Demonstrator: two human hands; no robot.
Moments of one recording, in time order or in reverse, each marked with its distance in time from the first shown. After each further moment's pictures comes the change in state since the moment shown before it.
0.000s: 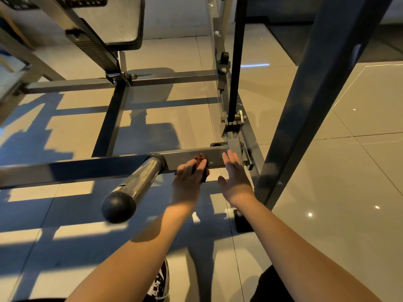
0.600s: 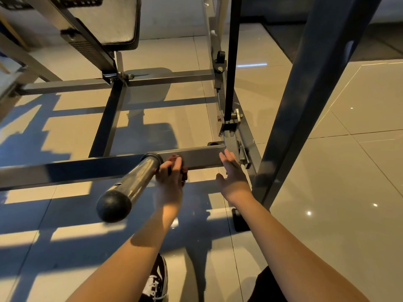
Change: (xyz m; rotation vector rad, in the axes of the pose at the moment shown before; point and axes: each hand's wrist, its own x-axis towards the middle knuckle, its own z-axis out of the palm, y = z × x) left_hand -0.013 -0.023 -0.008 -0.032 0.009 -0.160; right_hand -0.002 -0.003 0.000 0.125 0.012 0.061
